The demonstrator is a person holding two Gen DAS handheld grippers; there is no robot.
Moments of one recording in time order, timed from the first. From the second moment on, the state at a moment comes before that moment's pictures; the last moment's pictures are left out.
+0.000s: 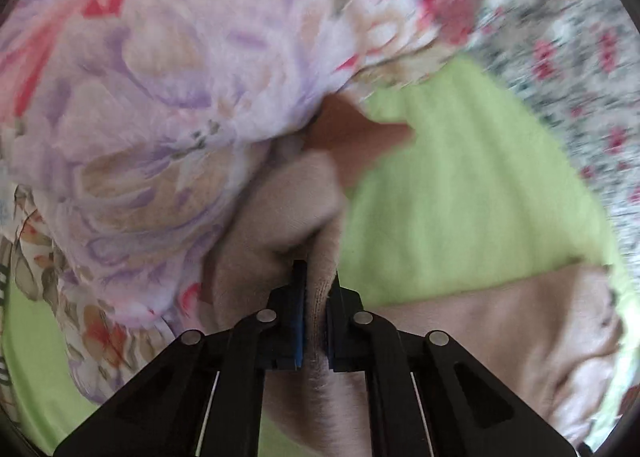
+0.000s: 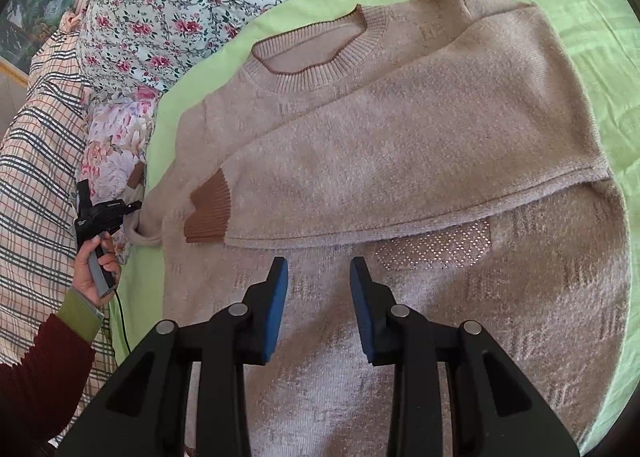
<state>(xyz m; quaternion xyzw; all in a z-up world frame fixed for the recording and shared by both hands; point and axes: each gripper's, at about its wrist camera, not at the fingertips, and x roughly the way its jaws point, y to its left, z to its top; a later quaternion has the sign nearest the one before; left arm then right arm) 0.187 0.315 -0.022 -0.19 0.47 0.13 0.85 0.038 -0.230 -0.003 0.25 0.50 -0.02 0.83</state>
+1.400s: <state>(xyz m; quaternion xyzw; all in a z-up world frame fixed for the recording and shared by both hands) 0.106 0.040 -0.040 -0.04 0.50 -0.12 0.86 0.113 -0.314 -0.028 0.39 0.42 -0.02 0.82</state>
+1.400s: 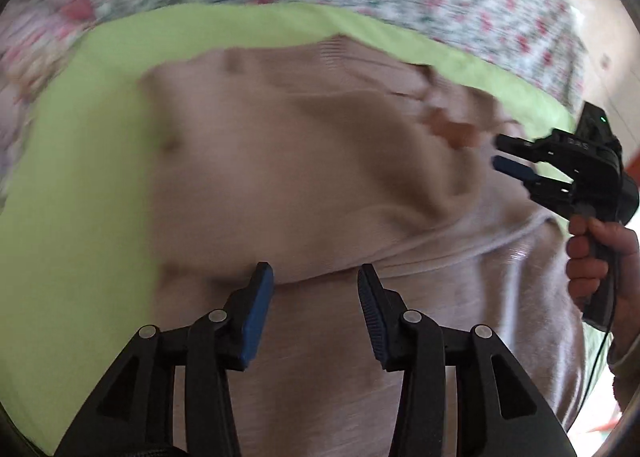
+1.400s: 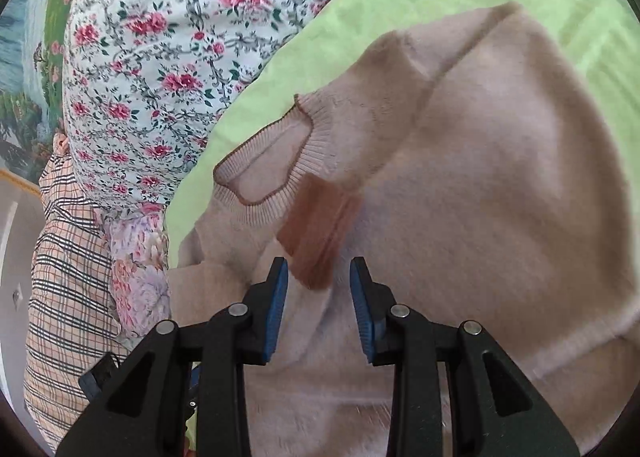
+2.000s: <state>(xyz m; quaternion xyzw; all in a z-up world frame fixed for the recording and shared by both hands) 0.149 0.094 -0.071 -0.10 0.50 0.03 0.86 0.033 -0.354 0.023 0.37 0.33 -0.10 0.86</state>
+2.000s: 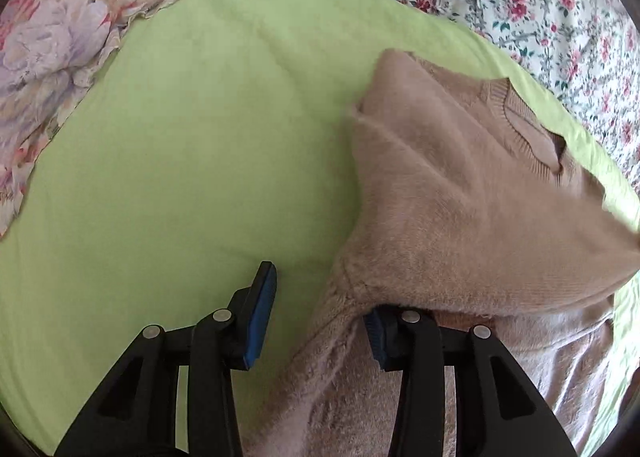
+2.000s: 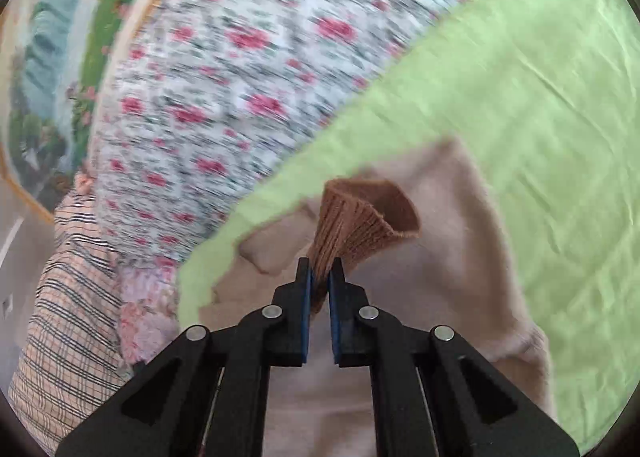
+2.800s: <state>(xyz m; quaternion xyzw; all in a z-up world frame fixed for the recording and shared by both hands) 0.127 0.116 -0.077 -0.13 0.48 -0.01 0.86 0.211 -0.207 0.011 0.24 0.47 0.17 0.83</state>
